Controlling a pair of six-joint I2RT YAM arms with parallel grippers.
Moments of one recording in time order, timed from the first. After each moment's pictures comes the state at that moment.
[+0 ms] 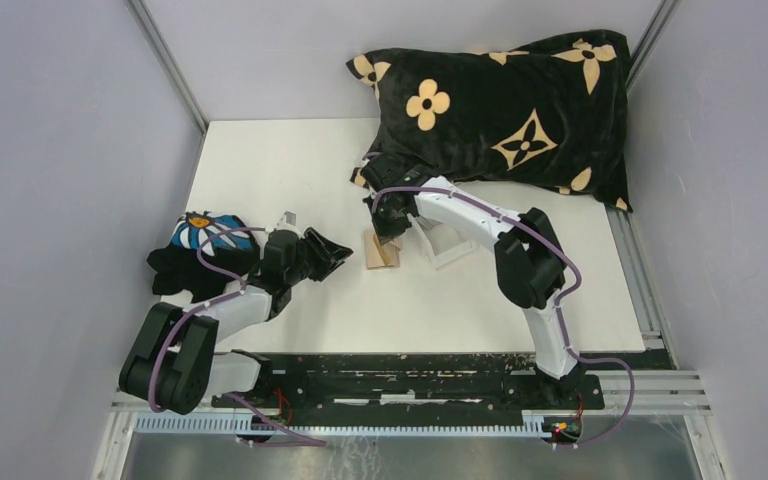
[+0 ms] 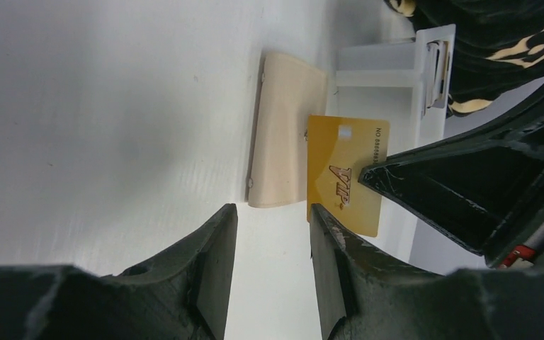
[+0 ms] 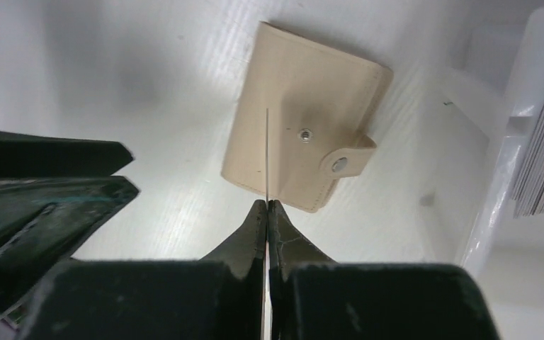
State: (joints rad) left arm -0.32 1.27 0.35 0.40 0.21 -1.02; right arm 0.76 2.10 1.82 -0.80 -0.05 0.41
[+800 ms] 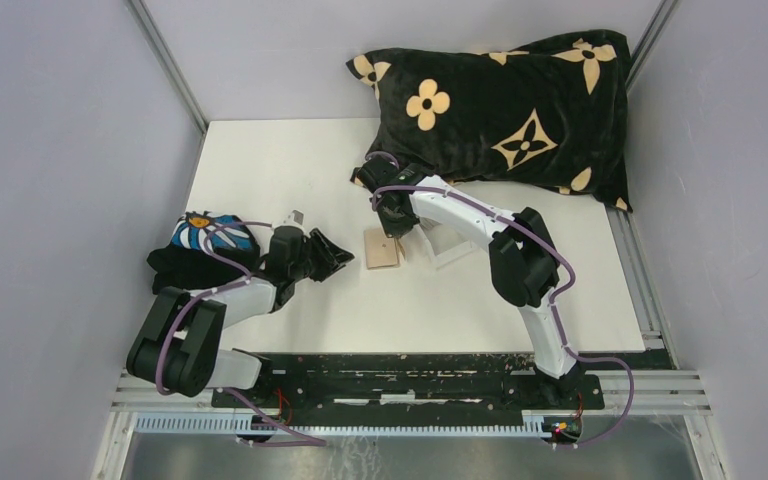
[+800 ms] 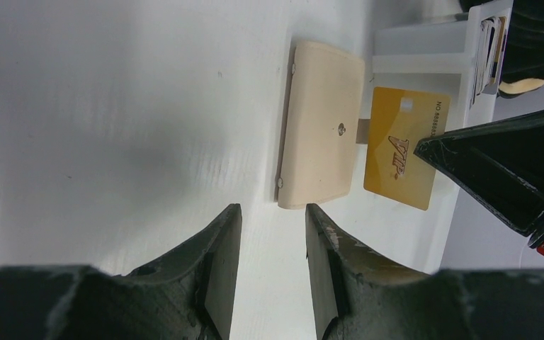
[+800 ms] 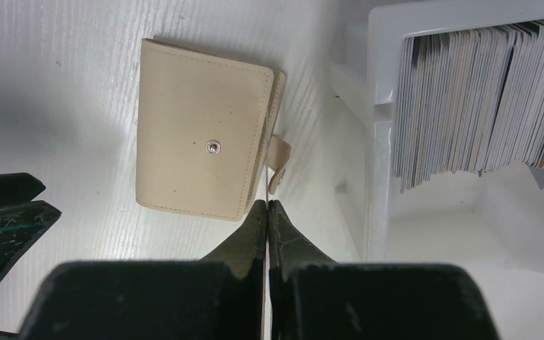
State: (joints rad) left arm -0.32 1.36 0.40 0.34 0.22 -0.93; right arm 0.79 2.16 1.89 -0.94 0.22 0.39
